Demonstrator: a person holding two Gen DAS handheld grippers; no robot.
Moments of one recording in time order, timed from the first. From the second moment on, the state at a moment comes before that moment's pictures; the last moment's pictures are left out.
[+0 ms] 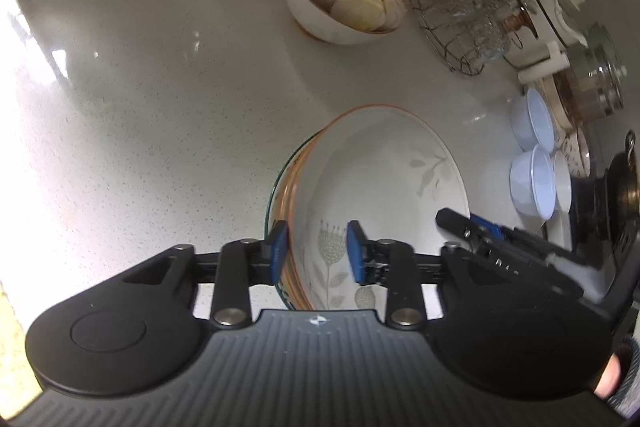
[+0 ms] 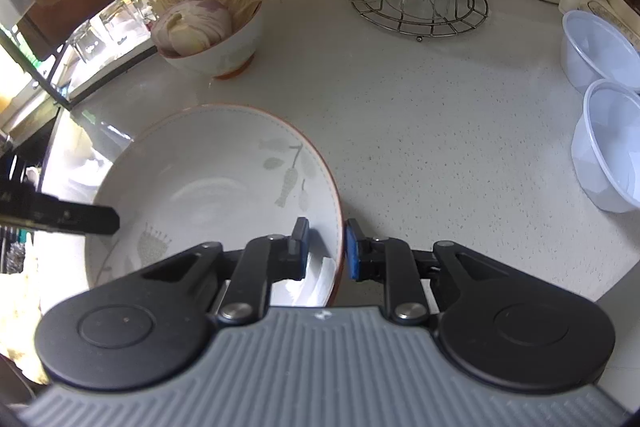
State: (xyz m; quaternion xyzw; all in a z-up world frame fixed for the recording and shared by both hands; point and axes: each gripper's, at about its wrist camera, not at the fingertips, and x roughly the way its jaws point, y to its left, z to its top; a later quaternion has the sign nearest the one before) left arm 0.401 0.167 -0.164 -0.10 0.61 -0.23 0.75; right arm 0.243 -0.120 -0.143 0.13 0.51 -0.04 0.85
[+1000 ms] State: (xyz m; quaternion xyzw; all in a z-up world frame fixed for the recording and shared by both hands) left arm 0.374 0.156 -0.048 -0.03 0.42 -0.30 0.86; right arm 0.210 -0.116 -0.007 0.14 0.34 -0.11 0.92
